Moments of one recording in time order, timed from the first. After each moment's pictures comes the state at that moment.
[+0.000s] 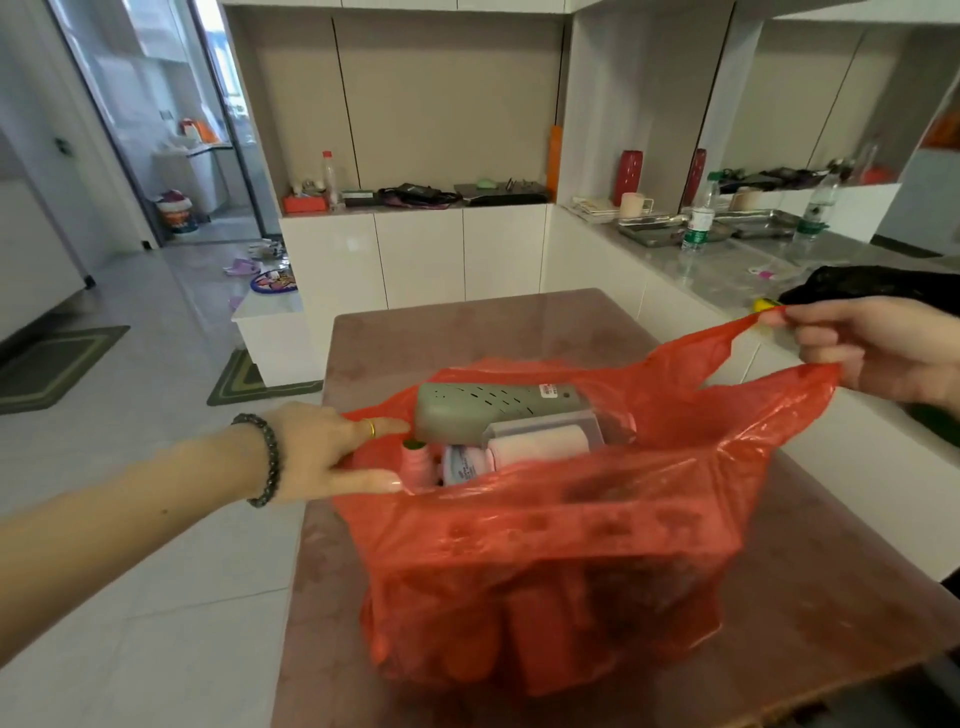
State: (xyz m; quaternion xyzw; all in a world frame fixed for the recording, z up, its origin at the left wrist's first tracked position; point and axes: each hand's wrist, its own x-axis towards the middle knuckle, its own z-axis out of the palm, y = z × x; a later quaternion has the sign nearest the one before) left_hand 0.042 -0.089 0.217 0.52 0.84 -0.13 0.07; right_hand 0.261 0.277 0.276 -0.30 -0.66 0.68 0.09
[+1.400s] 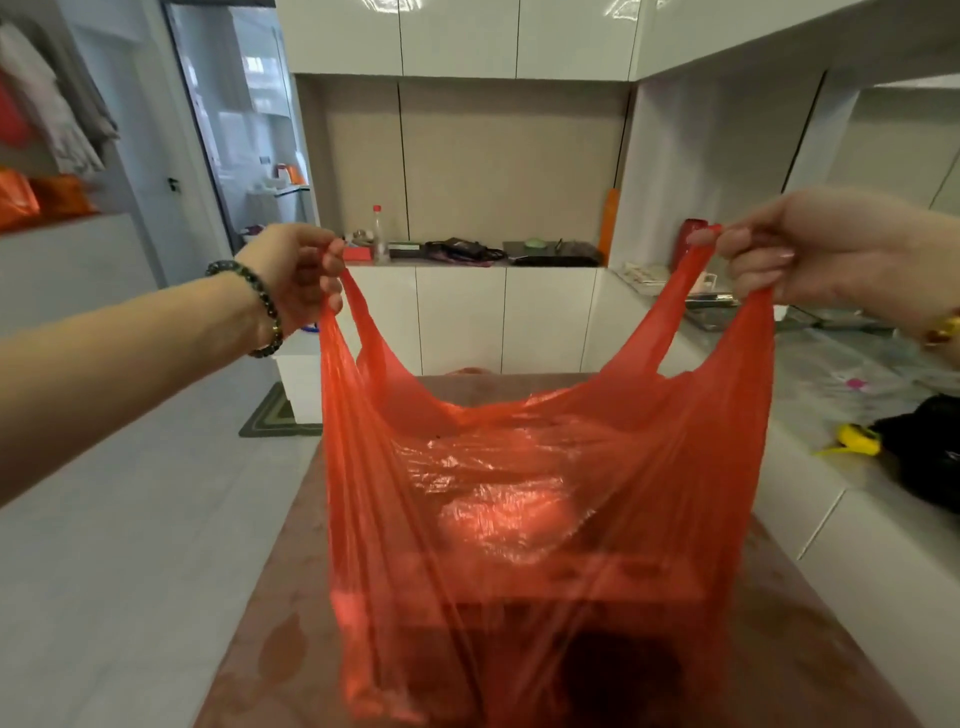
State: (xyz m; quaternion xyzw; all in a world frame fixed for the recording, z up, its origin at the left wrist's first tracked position) left_hand -0.097 0.062 0.354 0.09 0.69 0.71 0.12; right_hand 0.071 0.369 0.394 -0.20 -0.68 0.70 0.09
